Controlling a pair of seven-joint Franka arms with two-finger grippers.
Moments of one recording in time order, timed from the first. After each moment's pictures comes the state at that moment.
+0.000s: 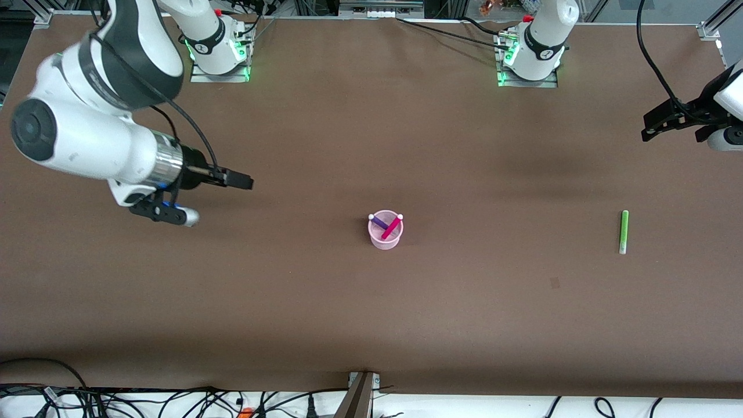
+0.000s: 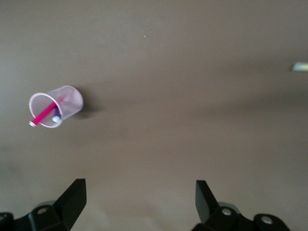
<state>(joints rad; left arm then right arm) -0.06 -0.02 0.07 -1.59 0.03 1.52 0.02 0.38 0.29 -0.15 -1.47 0.32 1.63 0.38</state>
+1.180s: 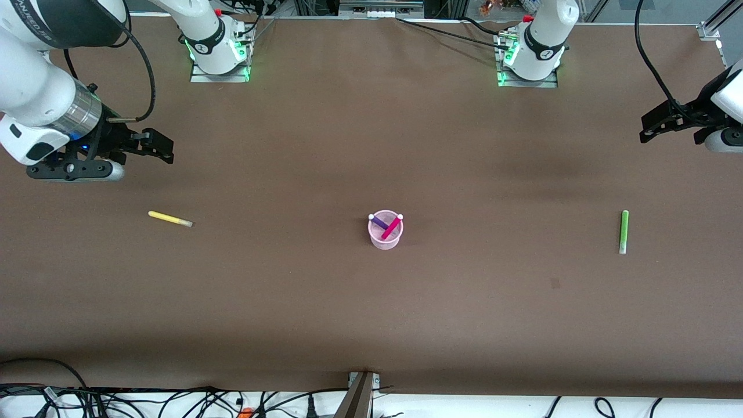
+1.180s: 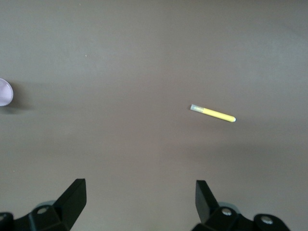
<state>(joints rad) -0.06 -0.01 0.07 -1.58 0.03 1.52 0.02 0.32 0.10 -0.16 -1.58 0.04 1.64 0.14</state>
